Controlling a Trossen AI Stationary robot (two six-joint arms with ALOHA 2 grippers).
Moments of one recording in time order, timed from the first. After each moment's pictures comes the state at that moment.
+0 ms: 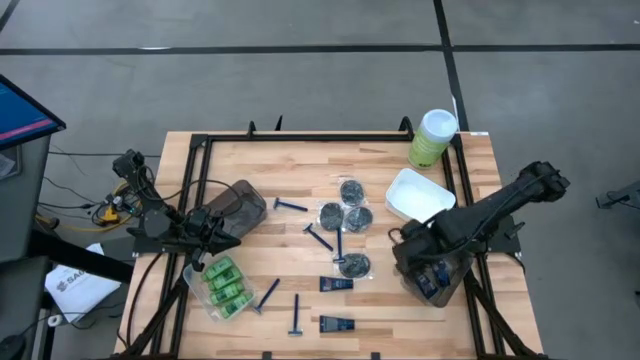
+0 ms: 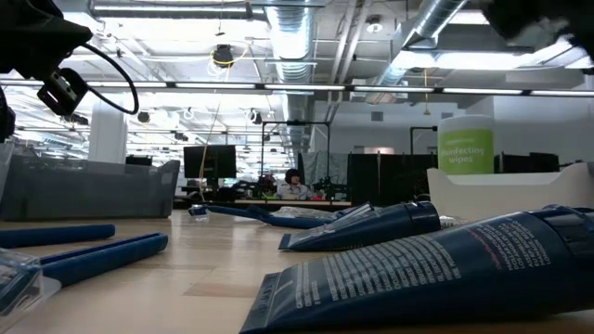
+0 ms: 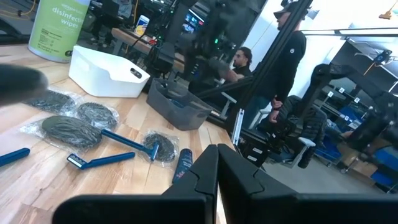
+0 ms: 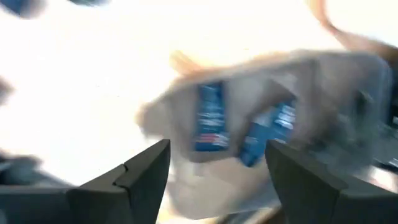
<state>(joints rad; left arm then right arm) -0.87 0.10 0.01 0.14 -0.81 -0.48 0.46 1.40 1.17 -1.32 -0.08 1.38</state>
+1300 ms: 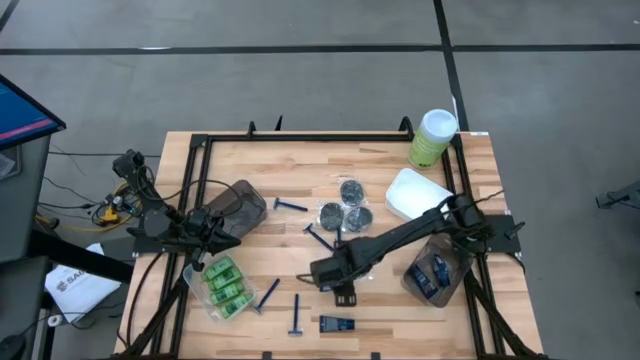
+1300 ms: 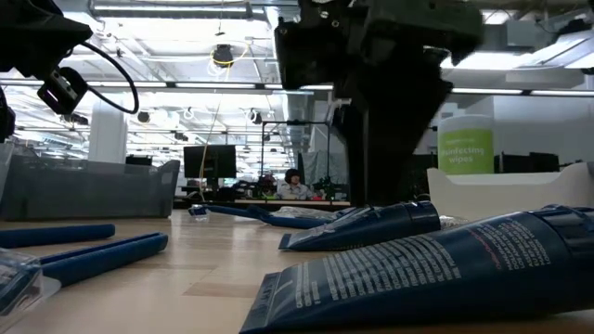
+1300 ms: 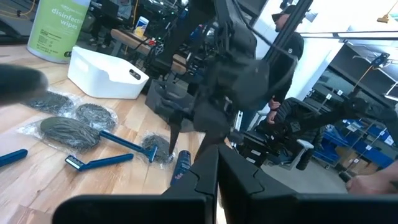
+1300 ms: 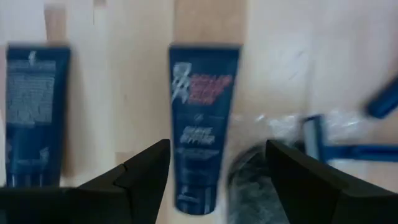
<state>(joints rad) -0.87 0.10 0.01 0.15 -0.81 -0.48 0.34 2.12 1.61 -0.86 -0.03 0.31</state>
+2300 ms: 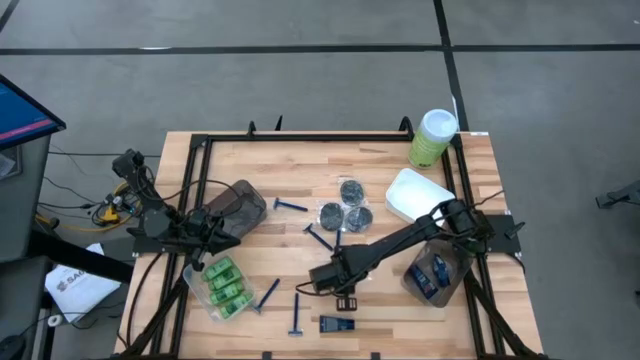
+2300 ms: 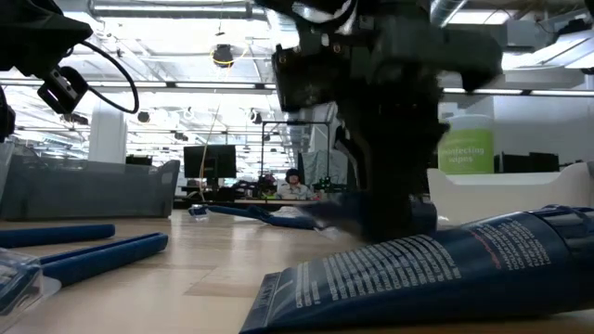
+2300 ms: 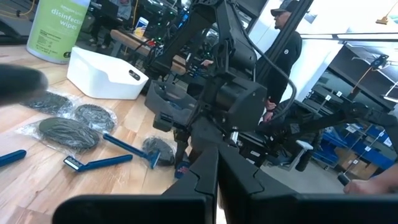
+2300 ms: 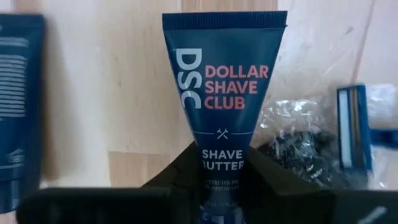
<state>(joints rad) -0.87 0.11 0.01 0.16 -0.81 -0.48 0.35 2.18 1.63 -0.88 -0.03 0.31</state>
